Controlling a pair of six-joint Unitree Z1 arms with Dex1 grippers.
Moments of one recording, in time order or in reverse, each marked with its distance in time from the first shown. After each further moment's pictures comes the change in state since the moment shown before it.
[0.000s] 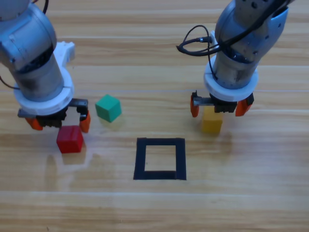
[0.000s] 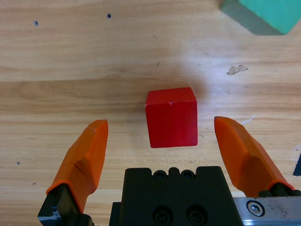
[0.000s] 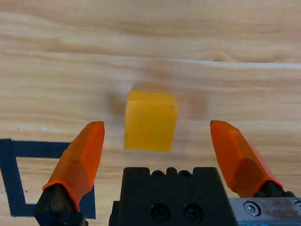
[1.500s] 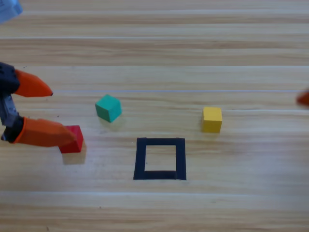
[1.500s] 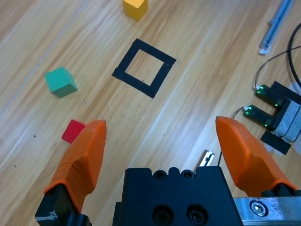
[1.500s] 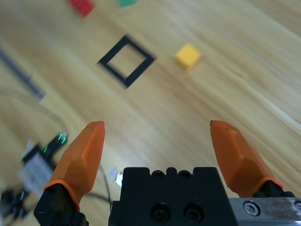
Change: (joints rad) arm 0 -0.177 -0.757 0.315 -0.216 -0.333 0.733; arm 1 0.148 -1.006 0.601 -0.158 0.069 -0.515
